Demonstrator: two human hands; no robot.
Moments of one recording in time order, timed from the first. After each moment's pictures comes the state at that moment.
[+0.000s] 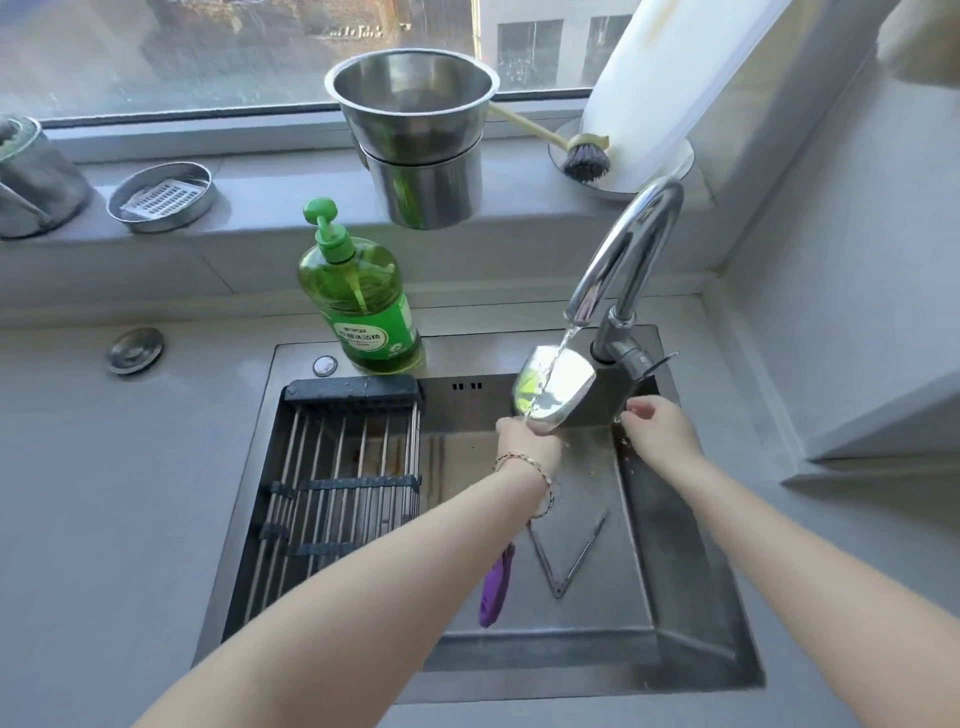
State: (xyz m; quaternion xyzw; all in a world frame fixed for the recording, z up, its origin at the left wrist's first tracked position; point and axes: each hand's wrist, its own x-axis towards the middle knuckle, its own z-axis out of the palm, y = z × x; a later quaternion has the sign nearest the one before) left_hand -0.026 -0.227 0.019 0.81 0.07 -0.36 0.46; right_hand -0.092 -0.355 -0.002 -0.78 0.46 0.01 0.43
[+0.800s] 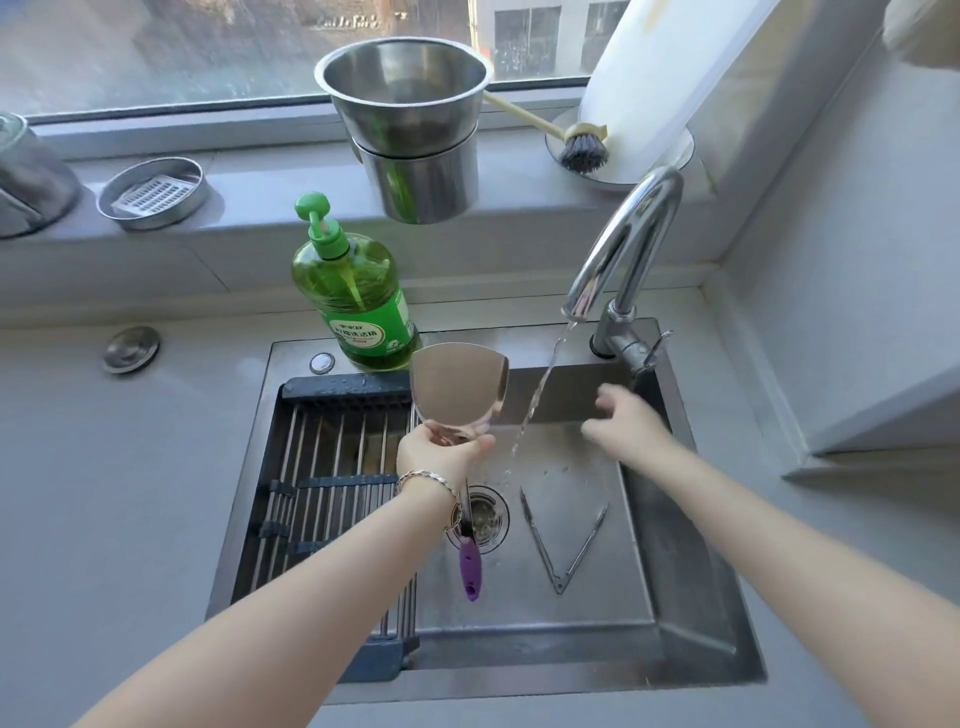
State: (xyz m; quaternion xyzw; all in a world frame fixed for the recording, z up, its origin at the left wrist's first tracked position) left_hand -0.003 -0.151 0.023 0.81 0.10 -0.25 0.53; right_hand -0.076 -0.330 0.019 -0.82 0.38 0.10 0.42
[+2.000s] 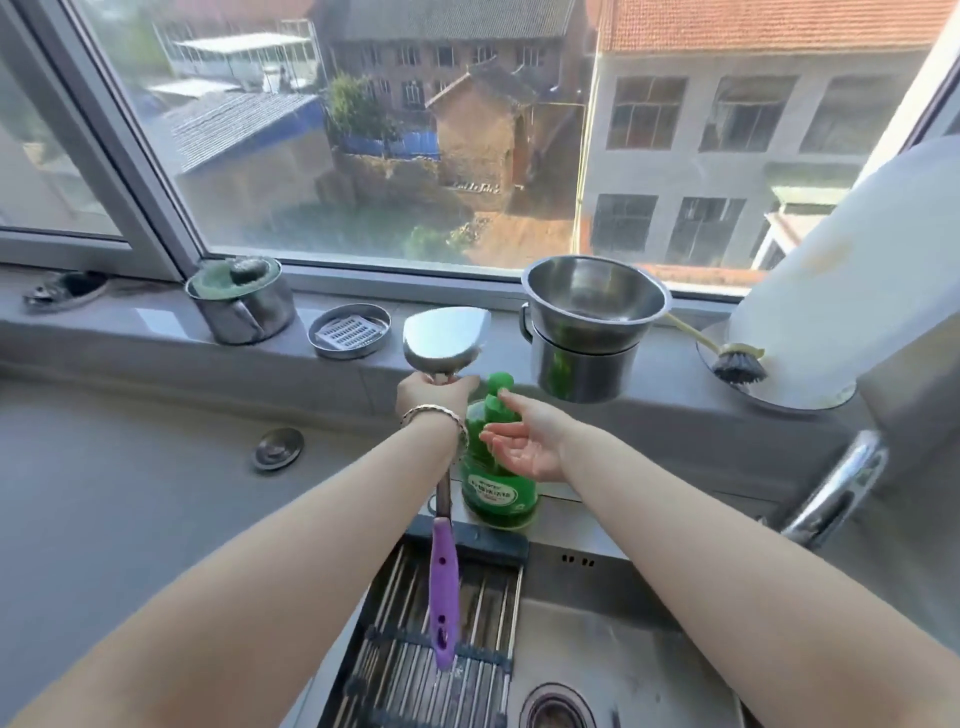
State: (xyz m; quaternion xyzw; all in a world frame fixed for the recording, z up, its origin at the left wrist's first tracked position) left_hand 0.204 -0.110 0.148 0.78 0.16 -0.03 0.61; right_hand 0.165 -0.210 0.134 -0.45 0.34 0.21 0.80
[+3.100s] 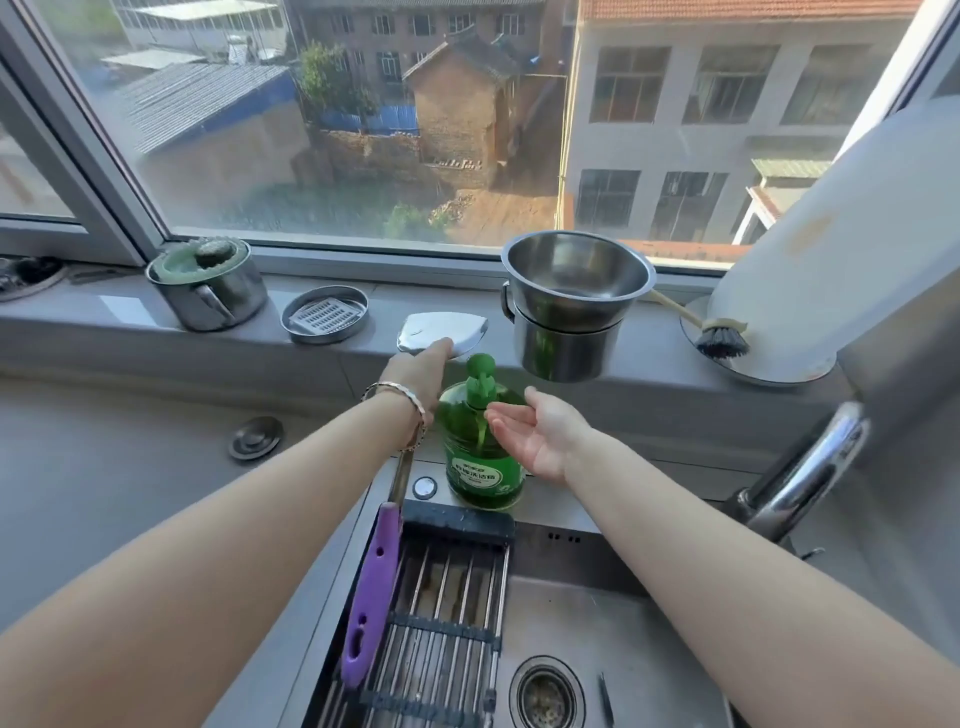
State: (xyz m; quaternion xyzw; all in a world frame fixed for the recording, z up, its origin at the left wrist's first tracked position) left_hand 0.215 -0.101 0.152 0.80 0.09 -0.19 0.55; right_hand 0.142 -0.218 0.128 -0.37 0.34 0.11 0.86
